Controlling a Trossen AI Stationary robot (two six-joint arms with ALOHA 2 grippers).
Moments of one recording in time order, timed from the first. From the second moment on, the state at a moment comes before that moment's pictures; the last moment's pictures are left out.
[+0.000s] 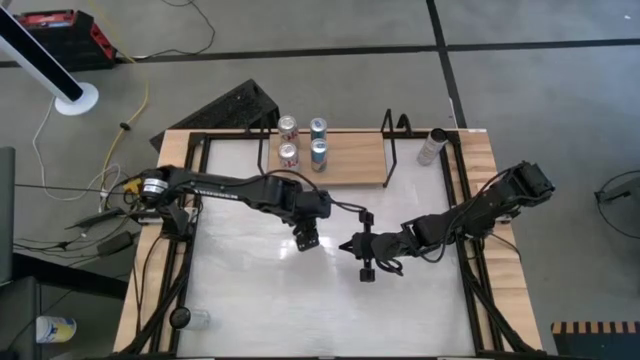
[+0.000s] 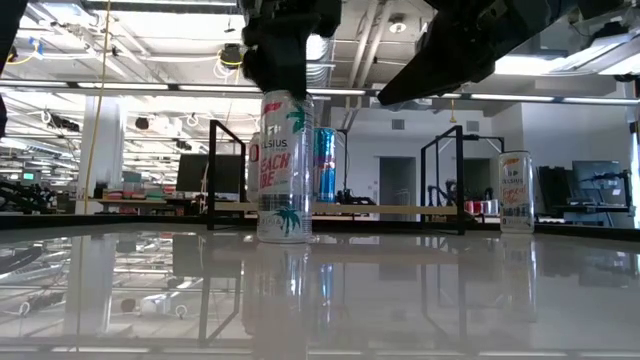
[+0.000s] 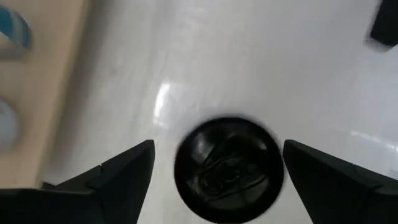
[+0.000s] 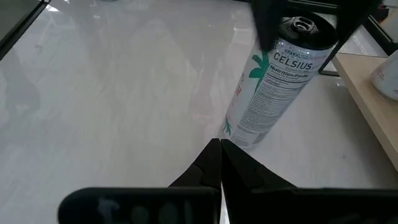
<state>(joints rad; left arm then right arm) -0.05 1.80 1.64 -0.97 -0.14 -0.33 0.36 1.49 0.84 0.06 0.39 0.11</state>
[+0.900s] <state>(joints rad) -0.22 1.05 1.13 -0.86 -0.60 -0.26 0.35 1.49 0.84 0.20 0.39 0.15</state>
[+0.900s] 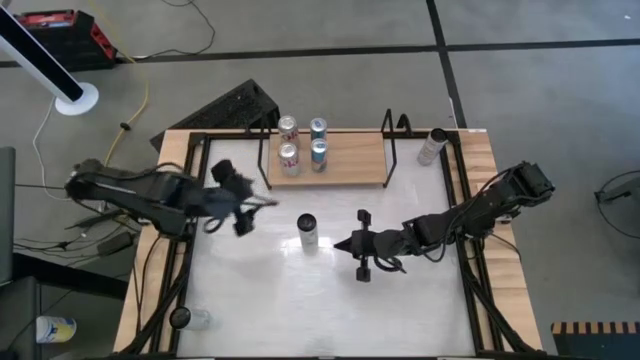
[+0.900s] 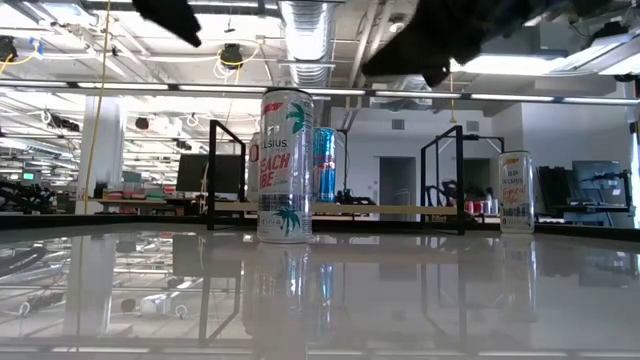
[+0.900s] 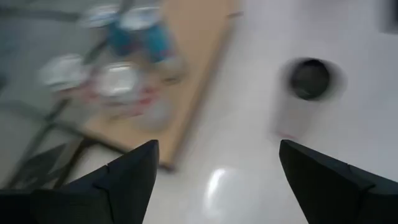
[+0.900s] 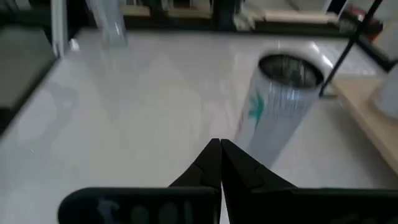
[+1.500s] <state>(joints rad) -0.22 0.68 0.38 0.11 -0.15 0.01 0.29 1.49 0.92 0.41 0.40 0.15</state>
